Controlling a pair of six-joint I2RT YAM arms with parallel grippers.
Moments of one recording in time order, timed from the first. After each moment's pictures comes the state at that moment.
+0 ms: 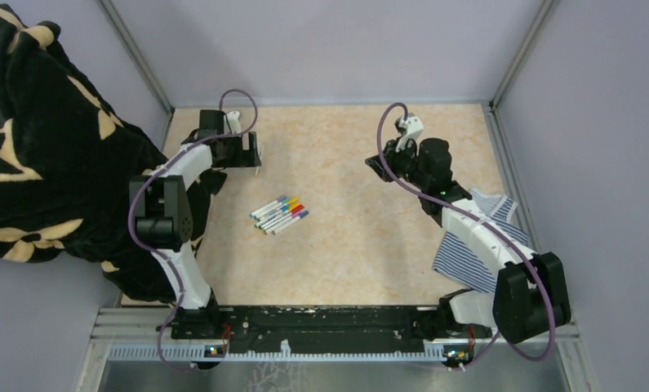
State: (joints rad) left arm -0.06 1.95 1.41 -0.34 0.18 -0.04; right arm 0.34 1.25 0.82 0.19 -0.38 0.19
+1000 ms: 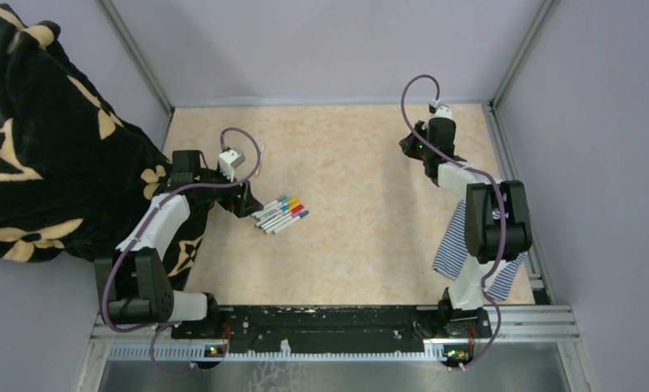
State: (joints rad) left arm 0.04 1.36 0.87 -0.41 0.78 0.45; right arm 0.10 1.74 1.06 0.26 -0.13 0.39
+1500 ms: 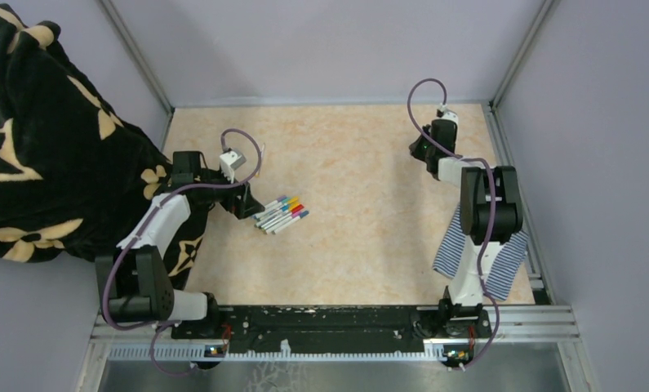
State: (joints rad) left arm 0.04 1.36 0.86 -0.40 0.84 0.47; right arm 0.03 1.93 1.15 0.25 -0.03 0.43
